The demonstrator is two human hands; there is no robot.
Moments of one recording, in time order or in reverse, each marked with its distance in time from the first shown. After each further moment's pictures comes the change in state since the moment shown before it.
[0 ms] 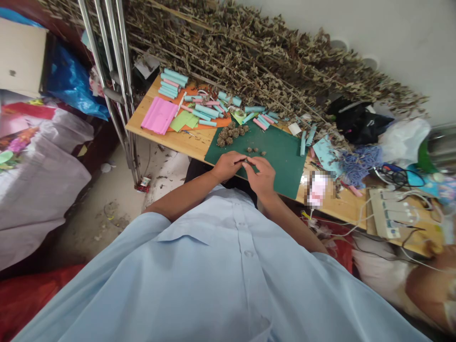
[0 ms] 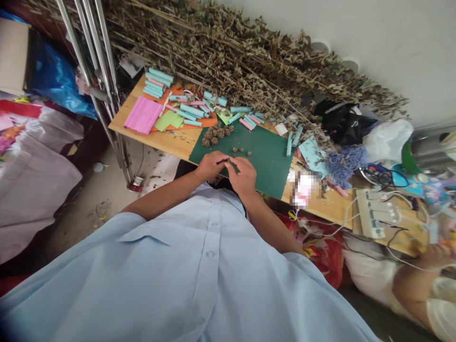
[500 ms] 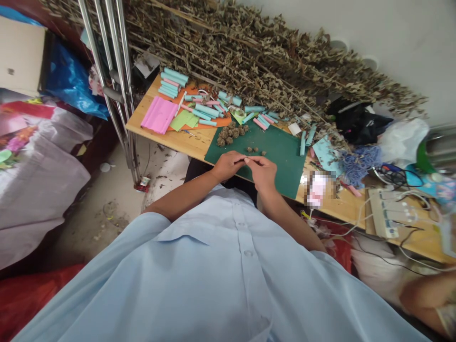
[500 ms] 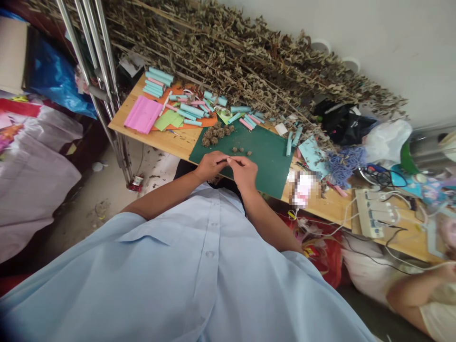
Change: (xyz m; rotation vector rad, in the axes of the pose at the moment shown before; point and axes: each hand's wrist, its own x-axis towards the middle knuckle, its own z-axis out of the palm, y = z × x) left_hand 0.000 0.000 0.001 0.000 0.010 -0.002; right_hand 0.015 -0.012 0.007 0.370 0.049 0.534
